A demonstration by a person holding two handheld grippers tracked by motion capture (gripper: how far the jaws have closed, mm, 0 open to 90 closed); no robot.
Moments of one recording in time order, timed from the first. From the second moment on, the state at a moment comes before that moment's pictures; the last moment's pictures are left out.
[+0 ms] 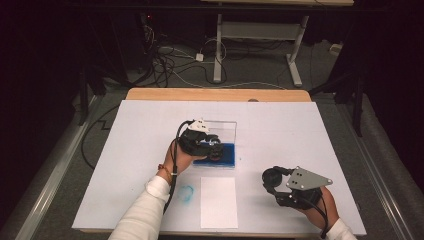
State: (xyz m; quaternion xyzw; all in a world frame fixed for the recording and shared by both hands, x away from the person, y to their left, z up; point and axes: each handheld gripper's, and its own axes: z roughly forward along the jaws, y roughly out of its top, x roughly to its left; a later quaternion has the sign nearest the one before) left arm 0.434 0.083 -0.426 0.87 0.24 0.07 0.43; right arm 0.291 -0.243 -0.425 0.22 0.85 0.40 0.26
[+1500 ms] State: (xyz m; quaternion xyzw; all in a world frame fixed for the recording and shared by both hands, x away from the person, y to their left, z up) left arm 0.437 0.091 -0.440 0.86 0.26 0.06 0.43; right arm 0.292 -0.242 -0.426 0.21 0.85 0.40 0.25
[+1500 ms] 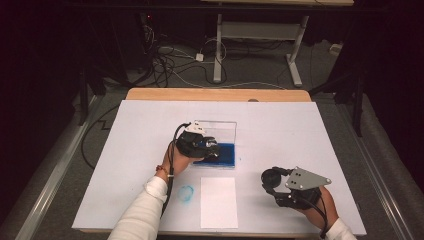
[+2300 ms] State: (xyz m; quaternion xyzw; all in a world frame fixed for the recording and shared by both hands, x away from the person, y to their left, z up) left arm 0.440 0.090 -0.439 0.87 0.27 0.05 0.42; right arm 0.293 -0.243 -0.427 0.22 0.85 0.41 0.25
